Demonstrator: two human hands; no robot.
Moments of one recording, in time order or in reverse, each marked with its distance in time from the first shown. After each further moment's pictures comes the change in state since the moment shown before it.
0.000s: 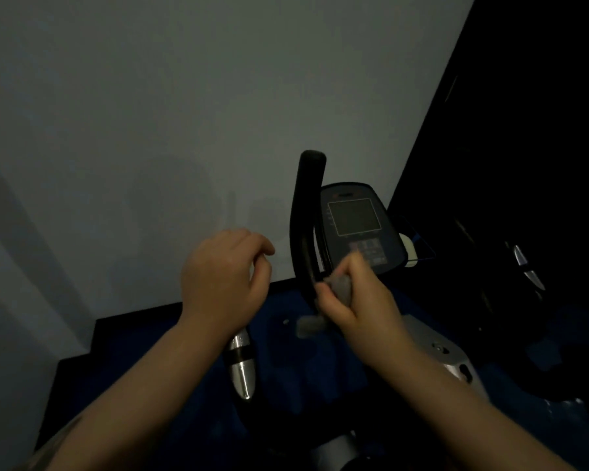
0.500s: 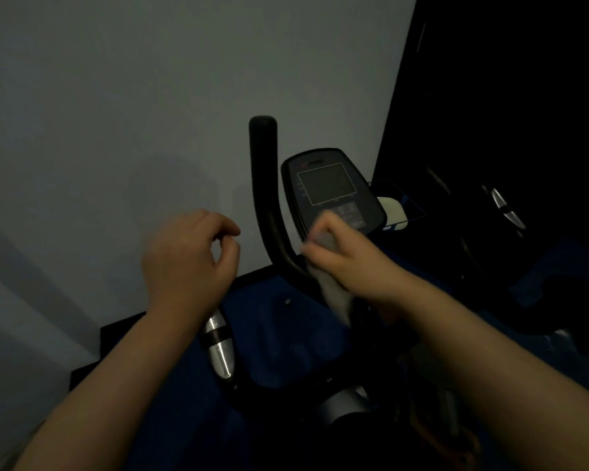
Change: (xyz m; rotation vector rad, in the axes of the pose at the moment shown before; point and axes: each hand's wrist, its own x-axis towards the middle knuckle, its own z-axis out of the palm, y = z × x) left_hand 0.002 0.006 -0.003 0.058 0.006 -0.002; right_hand 0.019 0.014 -0.025 0.232 -0.265 0.093
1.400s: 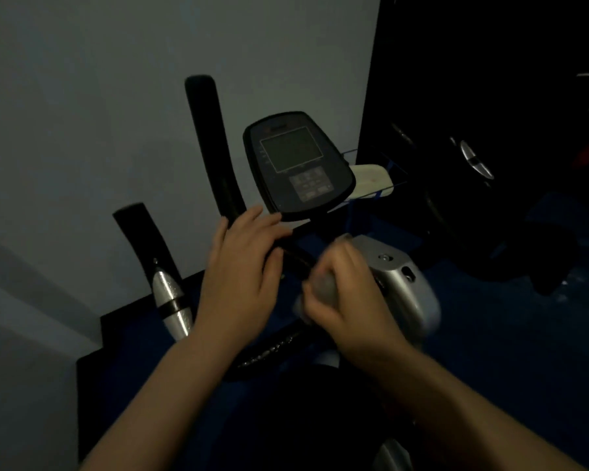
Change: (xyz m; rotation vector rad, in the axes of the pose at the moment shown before) left_hand -0.051 0.073 0.028 -0.314 -0.386 0.067; right_hand -0.095 0.029 0.034 -0.104 0.378 -0.105
